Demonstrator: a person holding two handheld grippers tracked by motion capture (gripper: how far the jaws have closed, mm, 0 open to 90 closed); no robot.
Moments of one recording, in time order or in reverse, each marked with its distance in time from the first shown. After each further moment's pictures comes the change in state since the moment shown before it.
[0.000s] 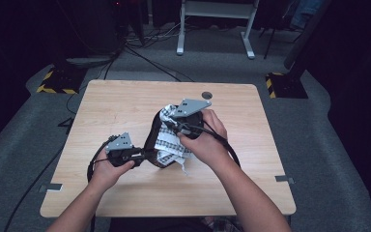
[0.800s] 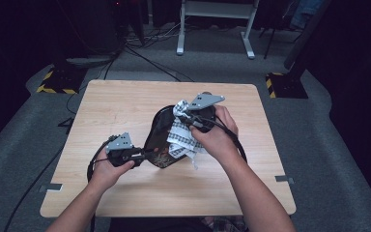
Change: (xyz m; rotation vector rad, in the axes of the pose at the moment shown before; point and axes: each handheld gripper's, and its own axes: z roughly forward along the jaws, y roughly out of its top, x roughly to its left) left arm 0.000 0.000 0.000 0.001 -0.001 -0.001; right arm -0.033 -0.020 -0.008 0.031 -0.076 0.092
